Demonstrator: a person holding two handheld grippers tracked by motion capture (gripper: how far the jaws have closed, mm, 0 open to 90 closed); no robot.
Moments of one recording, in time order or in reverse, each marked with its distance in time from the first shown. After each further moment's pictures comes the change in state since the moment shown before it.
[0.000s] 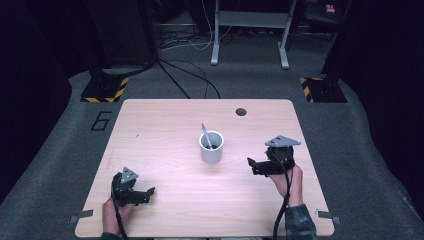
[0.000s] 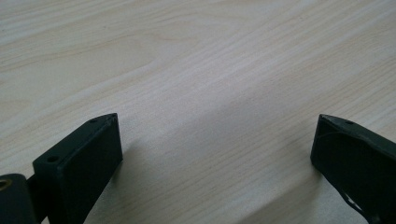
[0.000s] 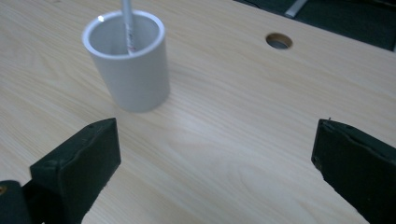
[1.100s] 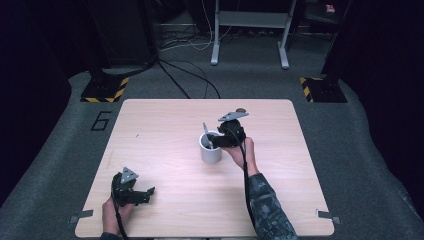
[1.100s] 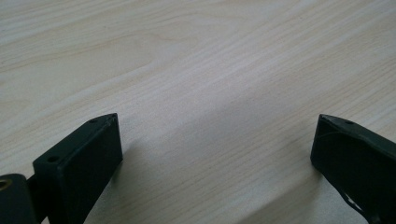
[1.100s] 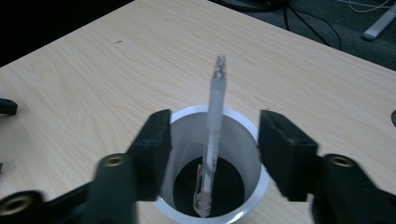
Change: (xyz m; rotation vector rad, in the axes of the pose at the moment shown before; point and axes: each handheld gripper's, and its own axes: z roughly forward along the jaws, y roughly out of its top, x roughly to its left) left arm 0.000 0.000 0.000 0.001 0.002 0.008; right arm 0.056 0.087 0.115 -0.022 0.221 -0.052
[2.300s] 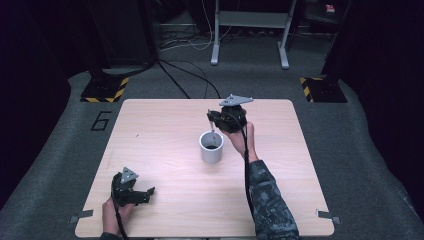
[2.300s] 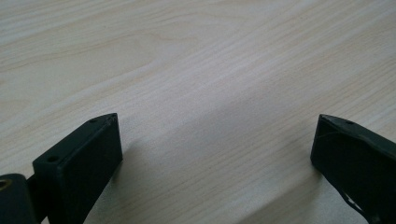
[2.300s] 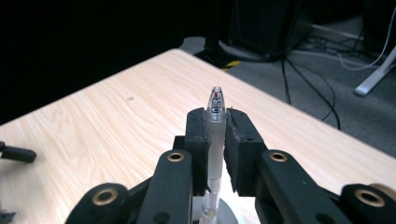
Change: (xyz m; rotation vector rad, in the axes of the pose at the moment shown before) left arm -0.001 0.000 0.001 -0.007 -0.002 -0.015; right arm -0.005 0.044 -0.017 -0.166 0.044 -0.059
